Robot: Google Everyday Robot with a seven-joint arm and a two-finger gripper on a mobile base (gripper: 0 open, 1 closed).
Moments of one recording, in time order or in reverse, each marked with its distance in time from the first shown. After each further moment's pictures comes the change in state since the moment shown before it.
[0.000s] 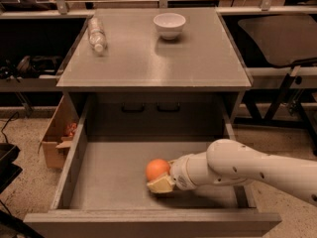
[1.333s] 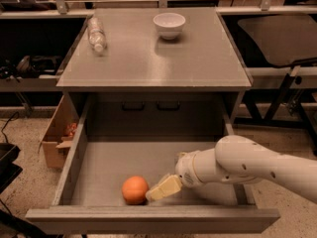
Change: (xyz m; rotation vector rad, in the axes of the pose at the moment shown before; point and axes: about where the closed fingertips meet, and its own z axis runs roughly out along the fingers) arm -0.011 0.001 -0.019 0.000 -0.020 -0.015
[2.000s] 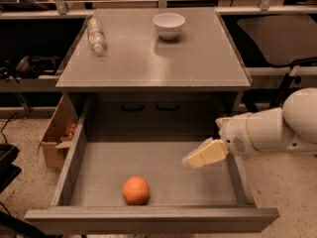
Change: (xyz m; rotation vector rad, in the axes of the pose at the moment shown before) arm -0.056 -0.029 -0.163 0.120 -0.057 0.005
